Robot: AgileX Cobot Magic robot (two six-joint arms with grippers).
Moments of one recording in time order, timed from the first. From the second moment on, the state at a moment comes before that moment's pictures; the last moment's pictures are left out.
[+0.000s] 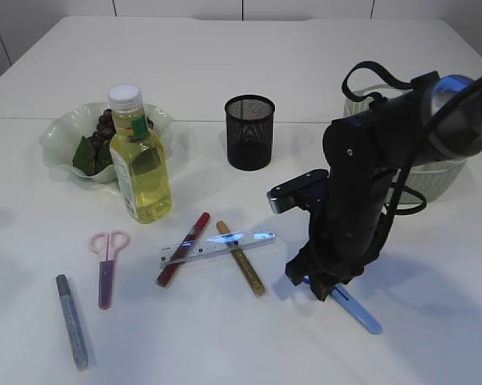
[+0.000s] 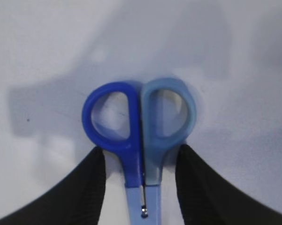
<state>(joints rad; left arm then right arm) -0.13 1.26 -0.96 -0.19 1.07 -0.02 0.47 2.03 -1.23 0.00 0.81 -0.07</state>
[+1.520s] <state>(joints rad) -0.13 1.26 -0.96 -0.19 1.05 -0.02 0.29 1.91 -1.58 0.61 0.86 -0.49</state>
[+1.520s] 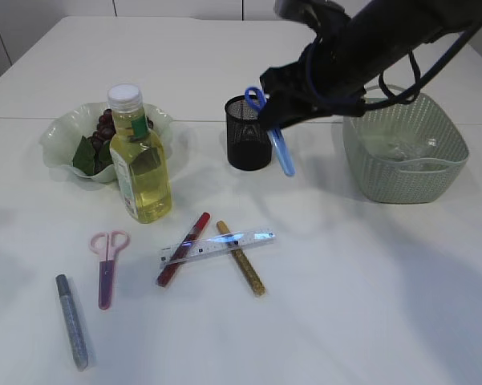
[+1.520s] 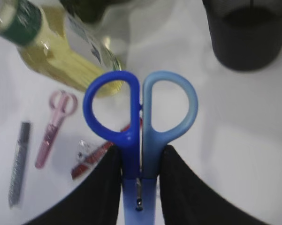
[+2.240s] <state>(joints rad) -0.13 1.26 -0.96 -0.18 1.10 -0.02 0.23 2.23 -1.92 1.29 0.63 -1.26</state>
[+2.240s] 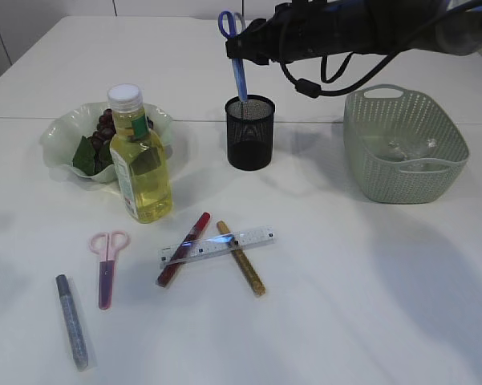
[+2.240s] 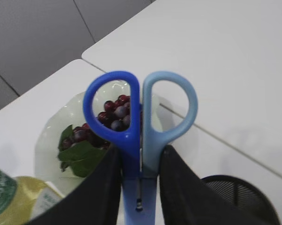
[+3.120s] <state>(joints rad) -0.13 1.26 -0.96 -0.17 1.10 -0.02 0.23 2.40 -2.01 1.38 0.51 -1.54</state>
